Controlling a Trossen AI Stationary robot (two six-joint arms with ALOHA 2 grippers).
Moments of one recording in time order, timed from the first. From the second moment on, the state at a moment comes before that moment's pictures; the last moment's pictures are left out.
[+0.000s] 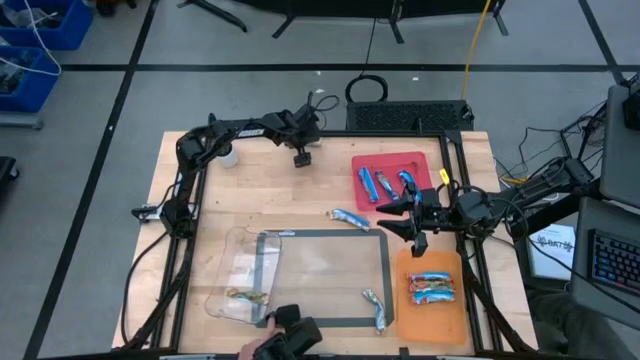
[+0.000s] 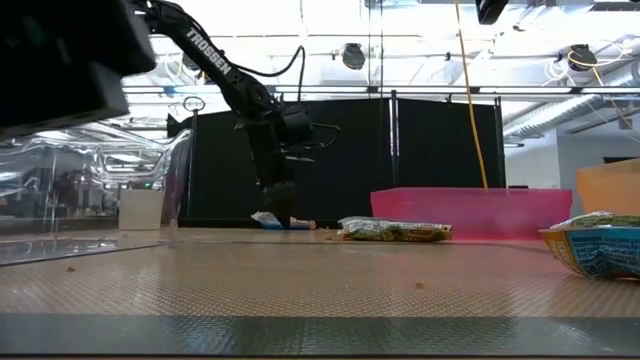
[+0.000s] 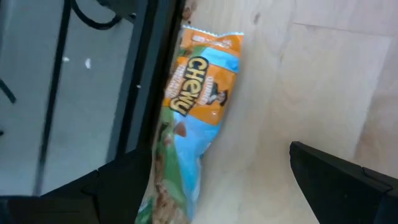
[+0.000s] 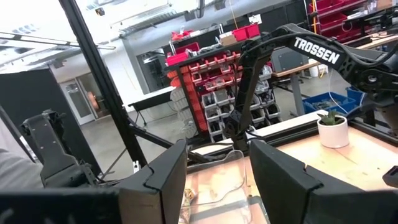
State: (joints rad) left arm 0.65 2.13 1.53 -0.52 -0.10 0.46; right arm 0.36 0.87 0.56 0.42 0.39 0.31
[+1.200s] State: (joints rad) left arm 0.61 2.12 1.53 -0.71 -0.02 0.37; right arm 0.36 0.87 0.56 0.46 0.39 0.26
